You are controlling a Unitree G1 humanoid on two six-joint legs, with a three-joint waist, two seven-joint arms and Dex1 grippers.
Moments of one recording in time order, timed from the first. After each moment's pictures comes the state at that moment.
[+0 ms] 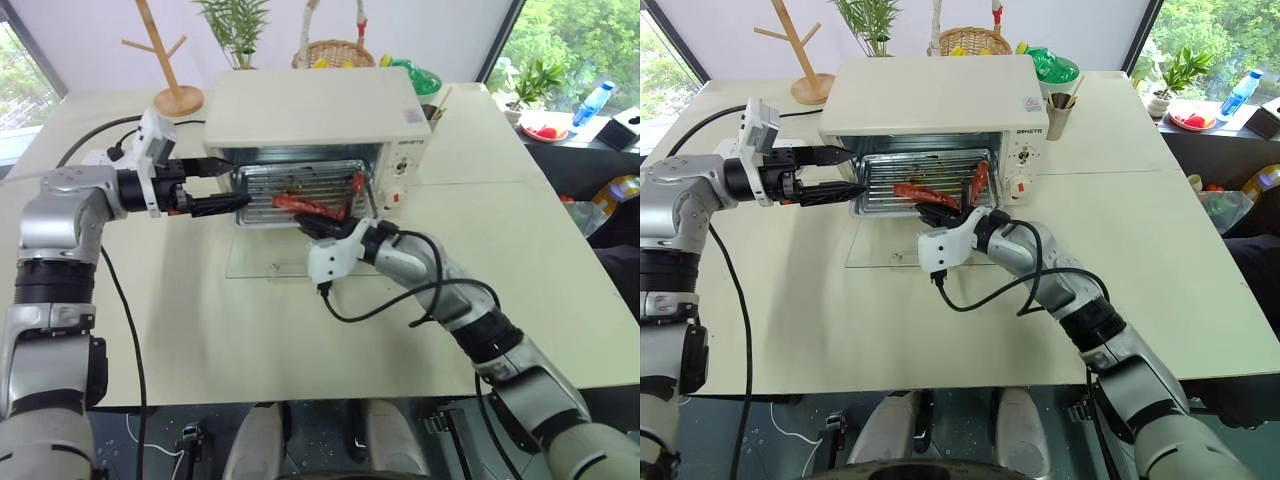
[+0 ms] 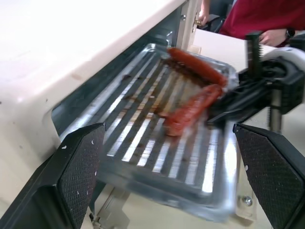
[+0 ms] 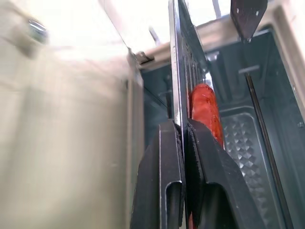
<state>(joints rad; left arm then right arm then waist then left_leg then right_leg) -0.82 0.76 0.05 0.40 -0.42 0.47 -1.31 -0.61 -0.44 0.45 0.00 -0.56 -0.25 0.51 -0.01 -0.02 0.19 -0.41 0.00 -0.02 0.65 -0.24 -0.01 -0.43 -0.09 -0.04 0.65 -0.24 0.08</state>
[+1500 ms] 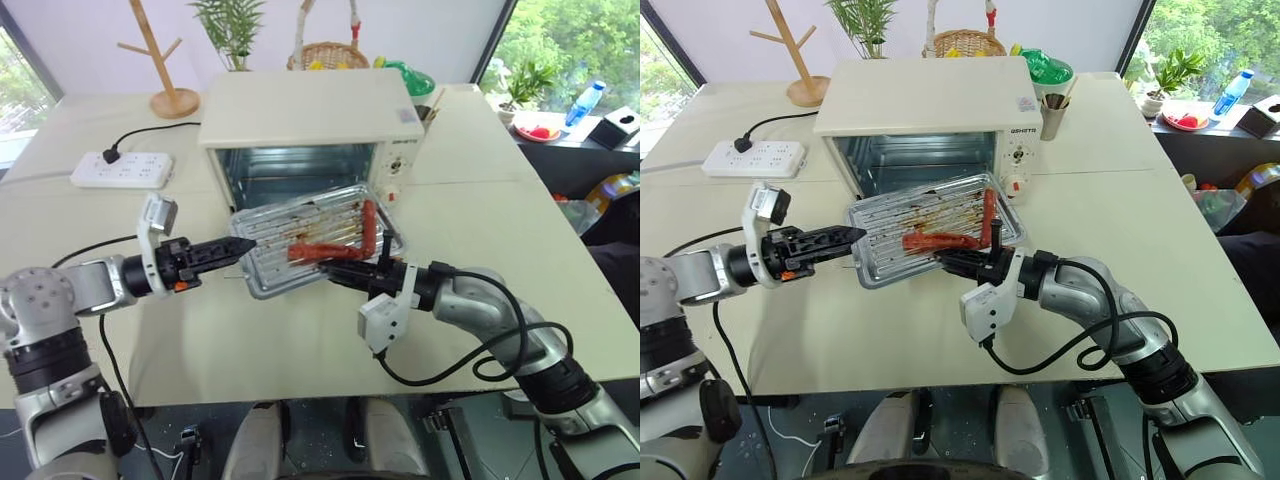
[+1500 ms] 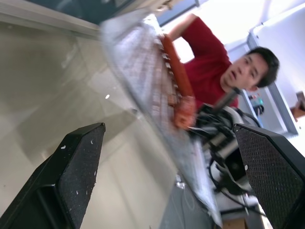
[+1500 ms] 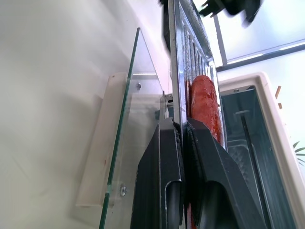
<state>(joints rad) -0.50 0.51 0.55 -0.03 -1.06 1.61 -0.69 -0.37 -0.65 0.33 -0.24 -0.40 -0.51 0.61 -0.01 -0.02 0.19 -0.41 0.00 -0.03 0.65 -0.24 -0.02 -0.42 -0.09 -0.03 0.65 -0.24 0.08</state>
